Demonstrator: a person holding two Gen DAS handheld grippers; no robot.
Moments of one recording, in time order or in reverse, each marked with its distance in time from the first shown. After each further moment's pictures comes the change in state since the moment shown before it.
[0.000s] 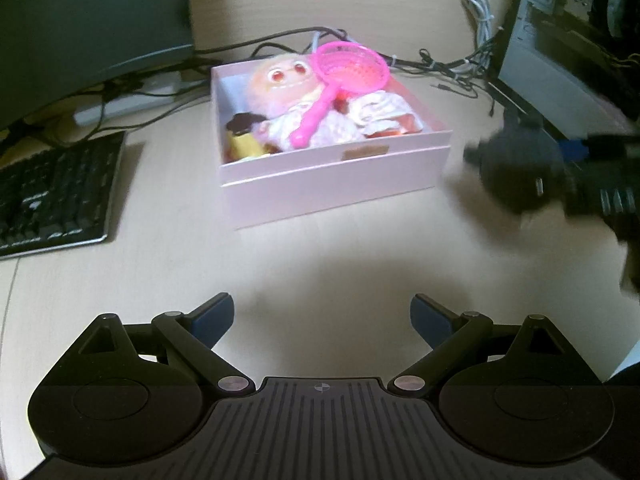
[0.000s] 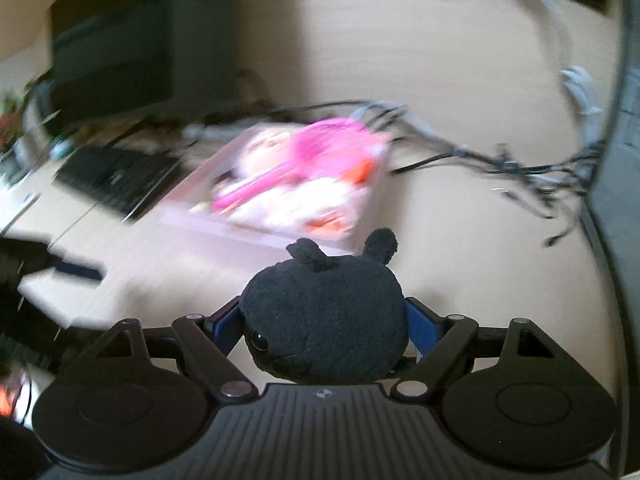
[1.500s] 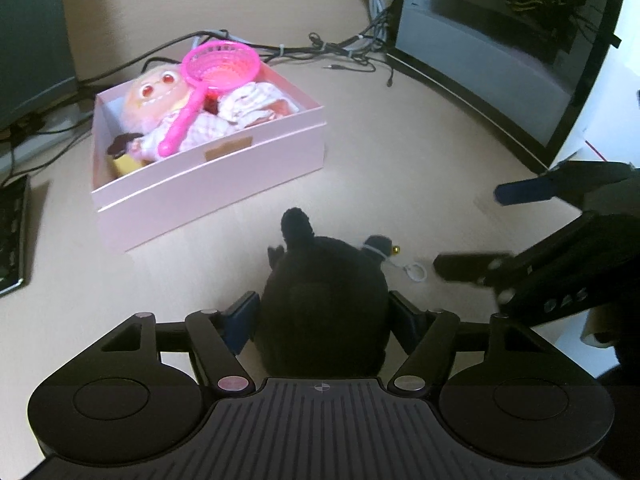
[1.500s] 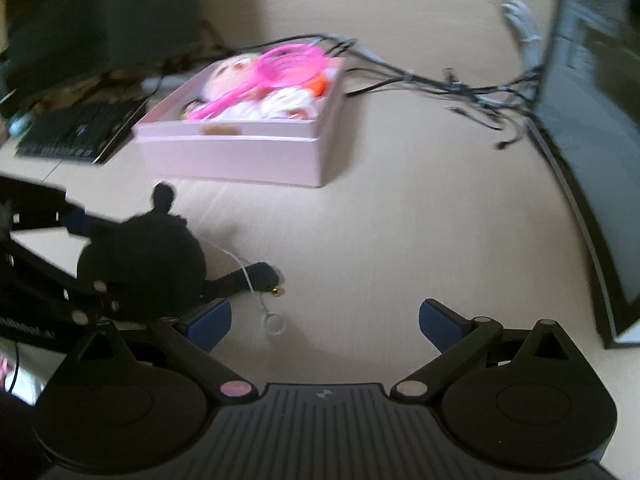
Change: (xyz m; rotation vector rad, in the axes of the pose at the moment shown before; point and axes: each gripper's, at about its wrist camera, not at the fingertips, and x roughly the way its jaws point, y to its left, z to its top) left arm 0.009 -0.047 -0.008 0.194 0.013 -0.182; right arm -0.021 0.010 -0.052 0.098 0.116 -0.155
